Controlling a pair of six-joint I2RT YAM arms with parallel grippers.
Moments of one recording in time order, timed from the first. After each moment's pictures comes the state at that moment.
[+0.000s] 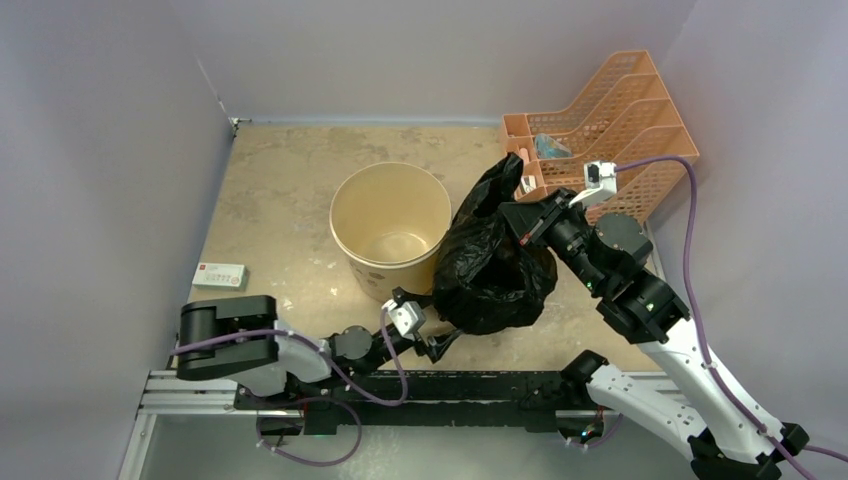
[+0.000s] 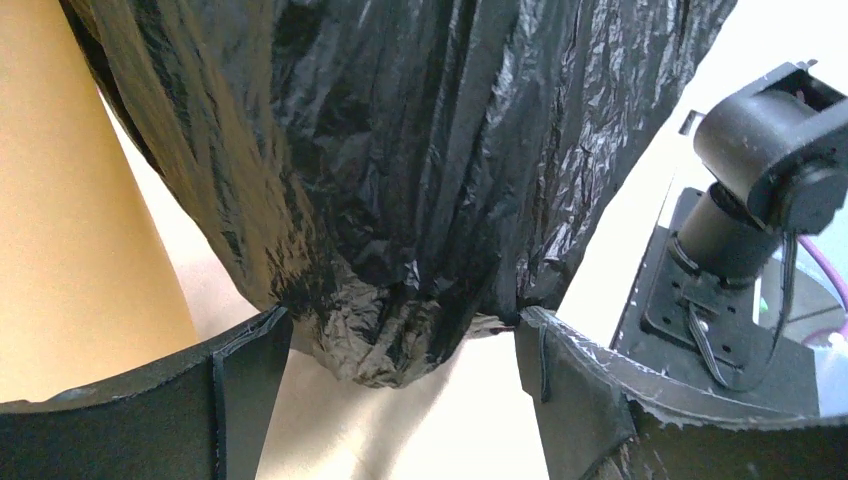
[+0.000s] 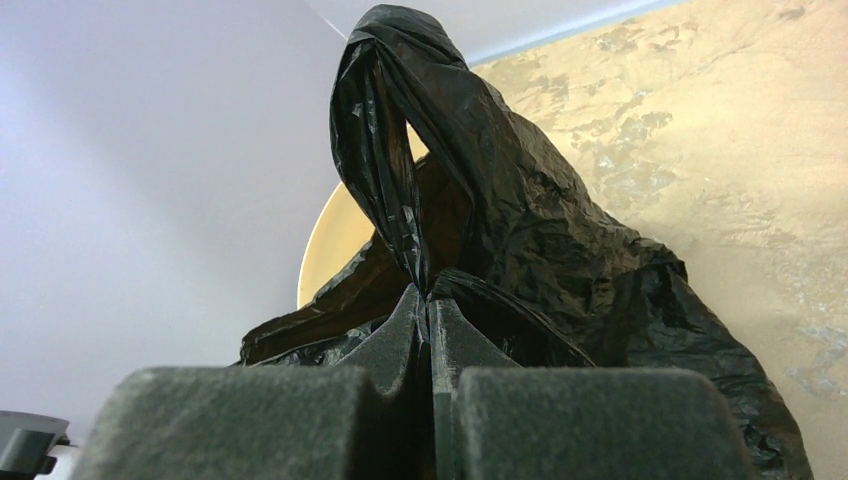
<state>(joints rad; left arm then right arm) -1.37 1.44 0.18 1.34 -0.35 -0.06 0.65 0.74 1.02 -0.36 0.14 0.73</state>
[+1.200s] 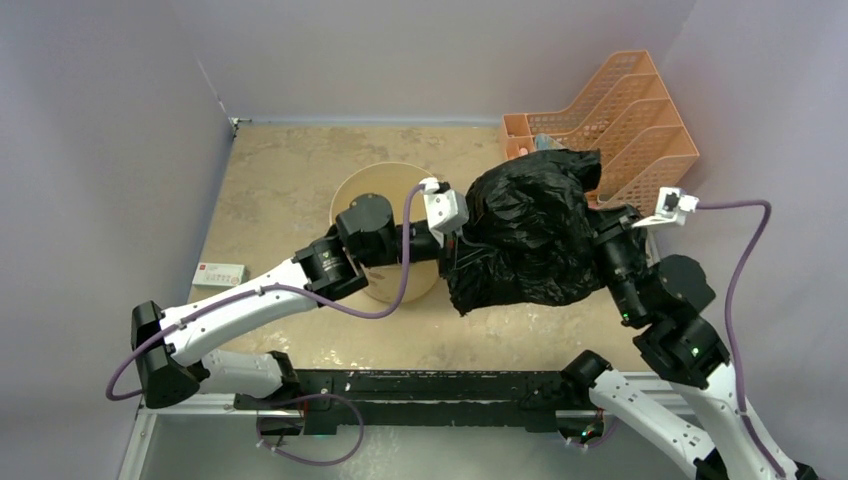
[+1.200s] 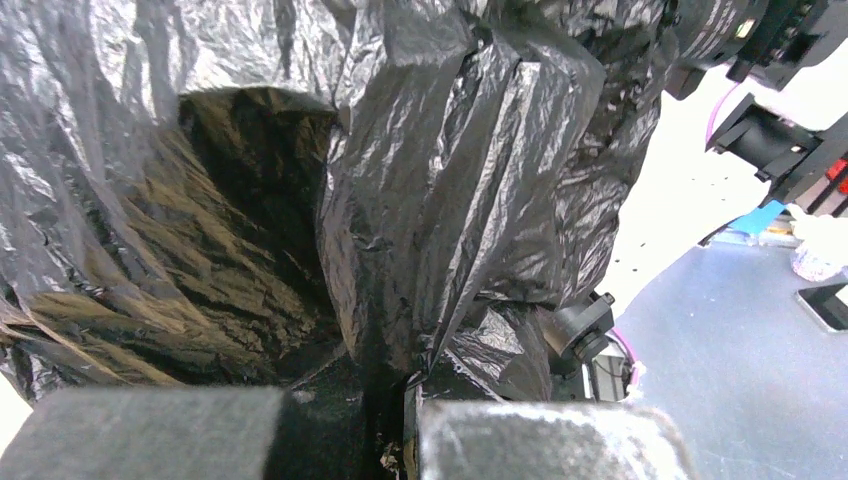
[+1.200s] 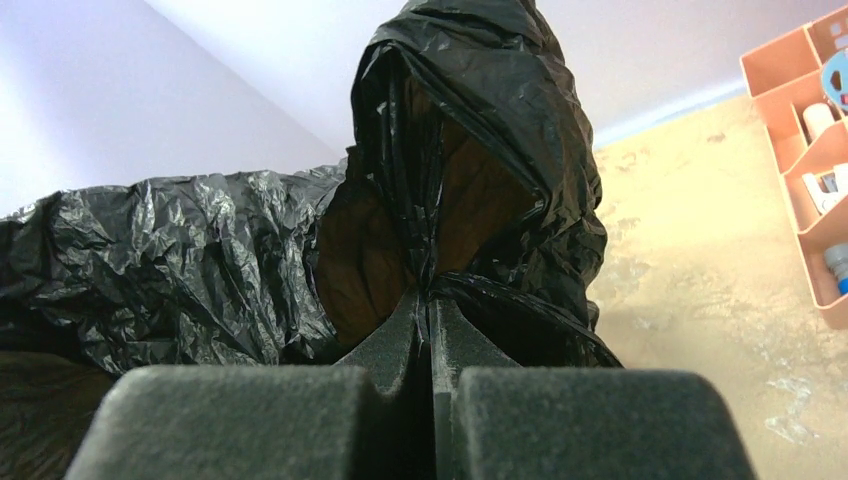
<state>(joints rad) -1.05 1.23 1.13 0.17 0.36 -0.07 0.65 0.56 1.01 -0.36 0.33 0.75</state>
